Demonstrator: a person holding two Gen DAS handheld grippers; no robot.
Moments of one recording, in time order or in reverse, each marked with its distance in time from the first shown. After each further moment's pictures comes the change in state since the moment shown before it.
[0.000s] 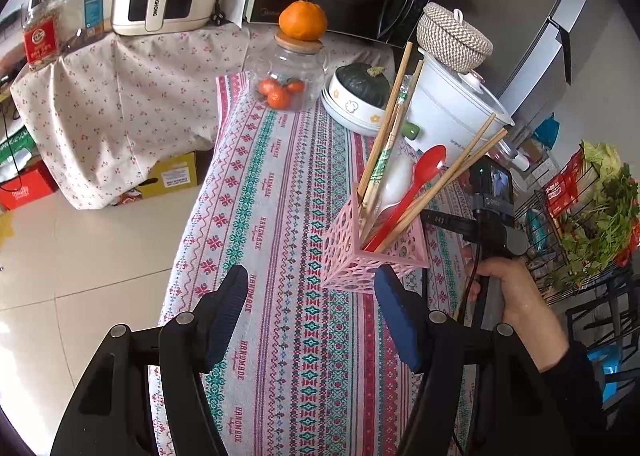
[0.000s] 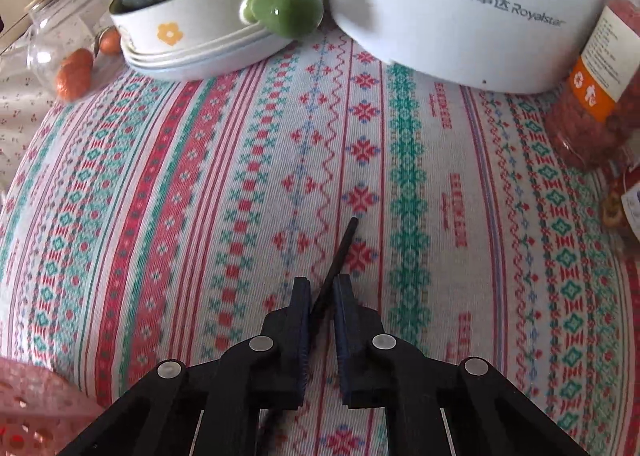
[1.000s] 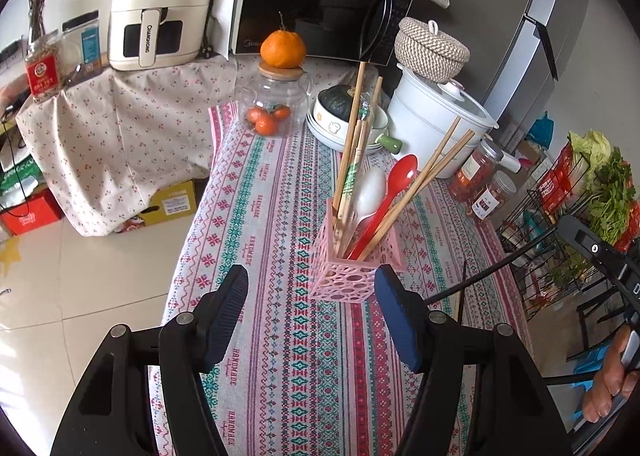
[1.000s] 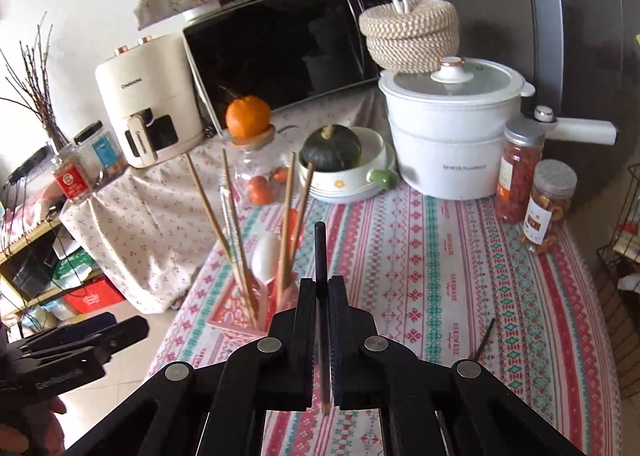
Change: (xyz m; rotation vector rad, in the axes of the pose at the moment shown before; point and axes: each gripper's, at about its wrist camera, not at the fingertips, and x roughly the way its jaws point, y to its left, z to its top) left arm -0.021 -0.027 -0.010 0.064 -0.096 0.020; right arm -0.261 0.051 -0.101 -0.032 -0.452 0.193
